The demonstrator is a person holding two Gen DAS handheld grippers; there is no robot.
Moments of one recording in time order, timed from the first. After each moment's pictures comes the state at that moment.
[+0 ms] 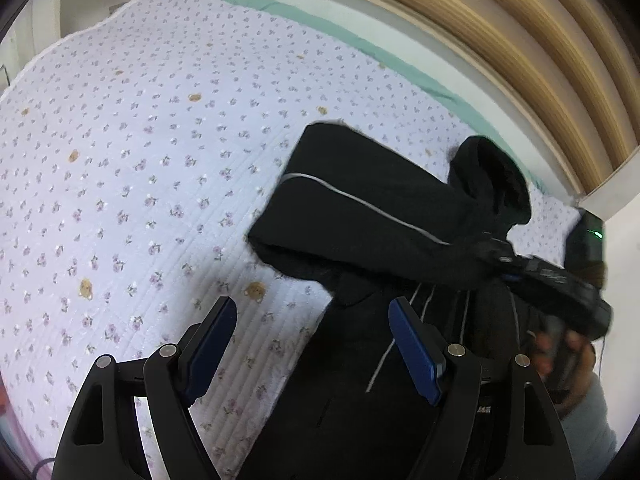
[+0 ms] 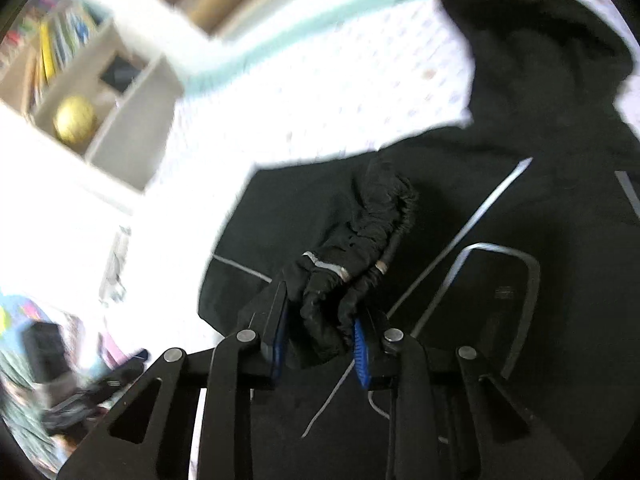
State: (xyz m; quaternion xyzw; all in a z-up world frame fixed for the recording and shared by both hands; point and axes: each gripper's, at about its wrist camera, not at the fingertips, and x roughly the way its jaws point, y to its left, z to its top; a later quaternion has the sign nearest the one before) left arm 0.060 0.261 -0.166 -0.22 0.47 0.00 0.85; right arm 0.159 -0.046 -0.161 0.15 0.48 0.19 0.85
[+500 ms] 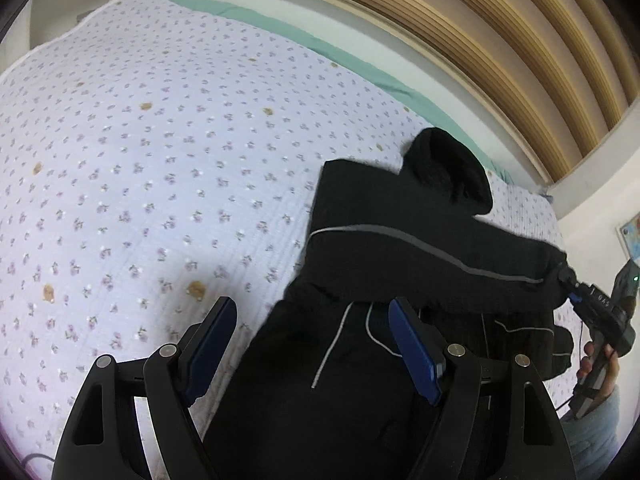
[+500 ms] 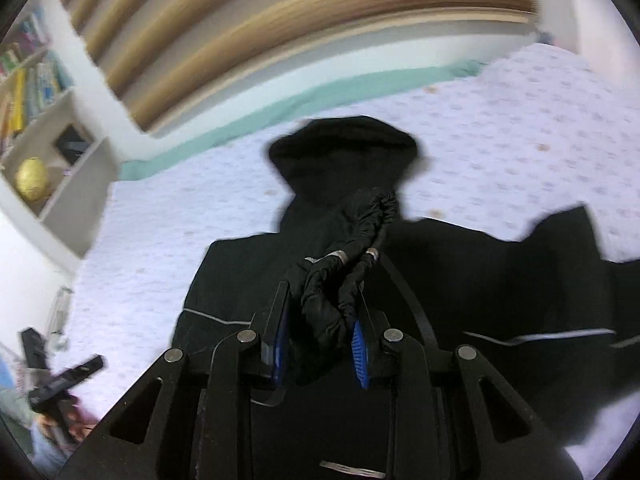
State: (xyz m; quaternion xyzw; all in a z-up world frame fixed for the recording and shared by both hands) left arm 0.062 0.219 -0.151 -0.22 0.46 -0.06 0.86; right arm 0.055 -0.230 -0.048 0.09 0.39 0.00 0.92
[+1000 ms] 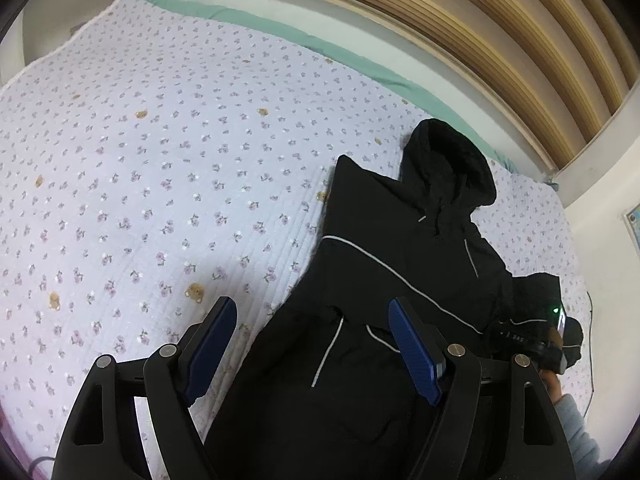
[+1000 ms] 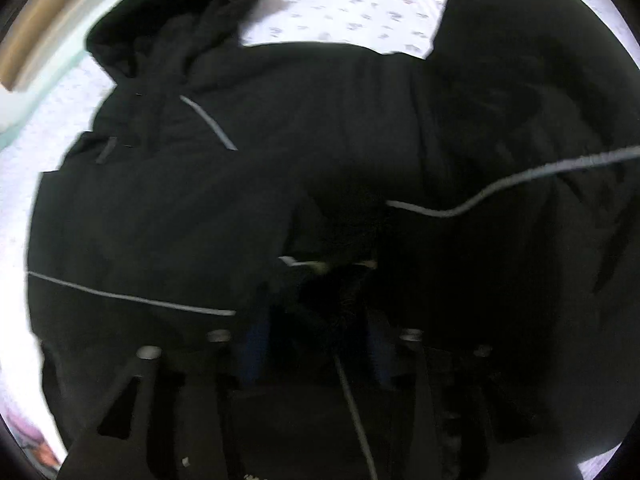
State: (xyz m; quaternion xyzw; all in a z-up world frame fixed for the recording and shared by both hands) left arm 0.065 0.207 -0.146 -0.19 0.47 -0.06 0.86; right arm 0.070 -0.296 -0.213 0.08 0.53 -0.17 0.83
